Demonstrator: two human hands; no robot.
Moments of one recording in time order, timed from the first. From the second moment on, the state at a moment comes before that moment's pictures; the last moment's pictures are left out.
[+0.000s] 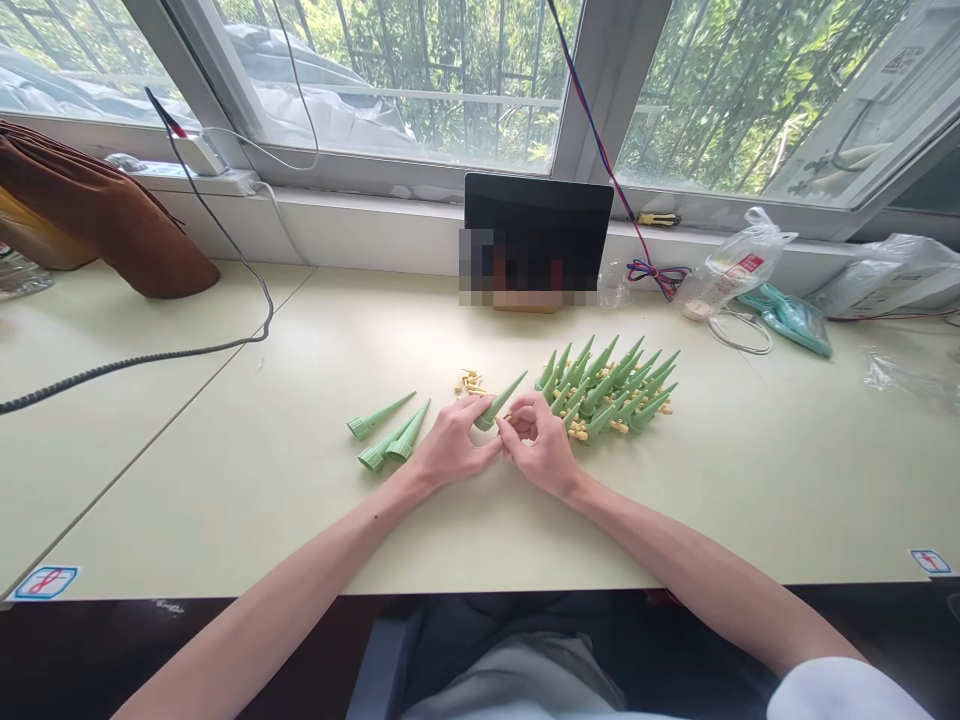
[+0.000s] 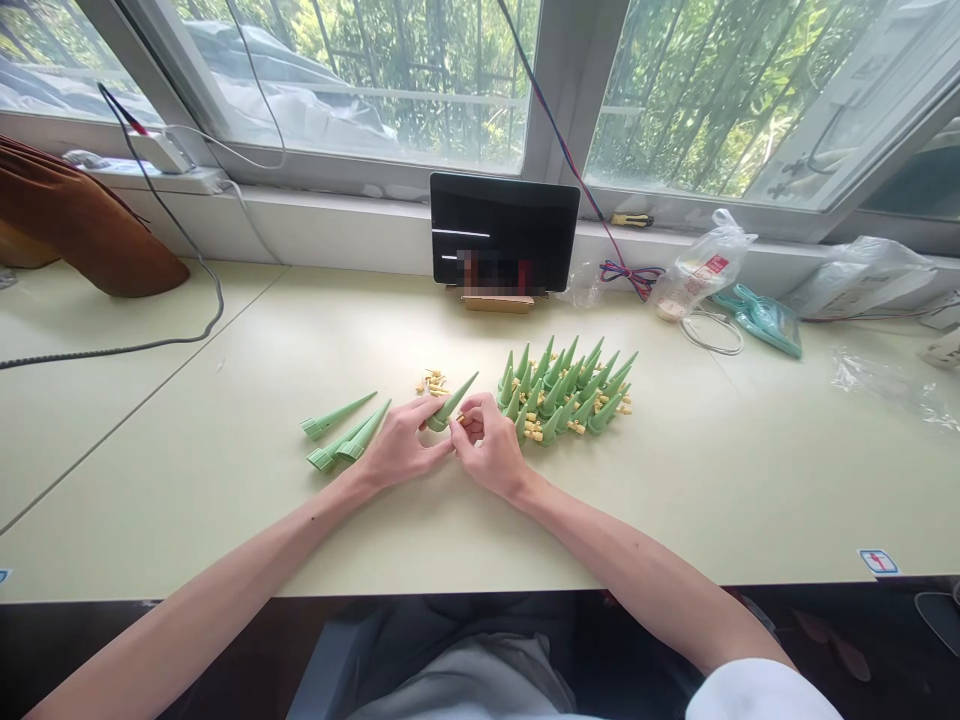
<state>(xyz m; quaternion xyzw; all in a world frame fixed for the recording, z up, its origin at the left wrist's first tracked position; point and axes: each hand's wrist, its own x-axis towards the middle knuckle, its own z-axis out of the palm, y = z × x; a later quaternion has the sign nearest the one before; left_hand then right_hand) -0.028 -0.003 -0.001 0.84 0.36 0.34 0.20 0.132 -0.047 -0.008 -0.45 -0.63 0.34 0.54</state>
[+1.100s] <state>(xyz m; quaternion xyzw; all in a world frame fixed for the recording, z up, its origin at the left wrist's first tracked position) -0.024 -0.004 -0.001 0.82 0.39 0.39 0.16 0.134 -0.046 -0.003 -0.49 -0.62 0.36 0.50</state>
